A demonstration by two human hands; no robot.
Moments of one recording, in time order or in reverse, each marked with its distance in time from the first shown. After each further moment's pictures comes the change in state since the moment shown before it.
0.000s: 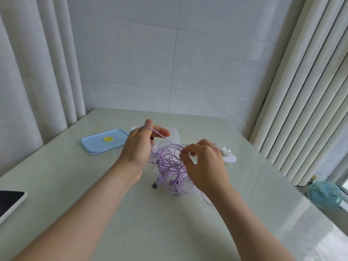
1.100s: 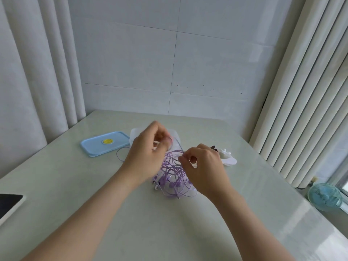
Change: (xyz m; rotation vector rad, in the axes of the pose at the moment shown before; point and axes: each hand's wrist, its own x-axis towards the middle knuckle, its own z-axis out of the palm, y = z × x) left_hand -0.008 -0.004 0.003 0.303 -0.102 0.385; right_hand 0.001 0.011 0.003 0.032 -0.058 -0.034
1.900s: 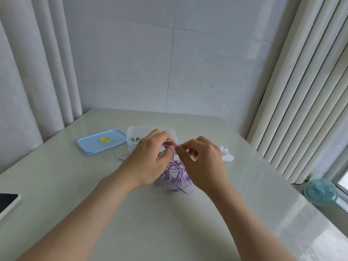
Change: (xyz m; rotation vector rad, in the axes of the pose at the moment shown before) left_hand -0.006 0.000 -0.001 0.223 -0.220 0.138; right_hand 0.001 -0.006 -0.005 0.132 0.162 -0.033
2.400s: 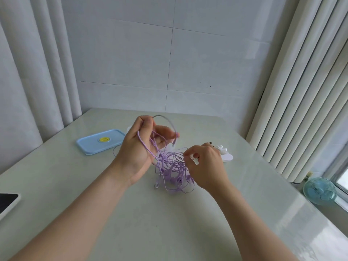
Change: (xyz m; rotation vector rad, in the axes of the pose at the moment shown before) left_hand 0.010 0.013 -0.004 -1.177 0.229 -0.305; right_hand -0.001 0.020 0.001 -0.138 -0.205 0.209
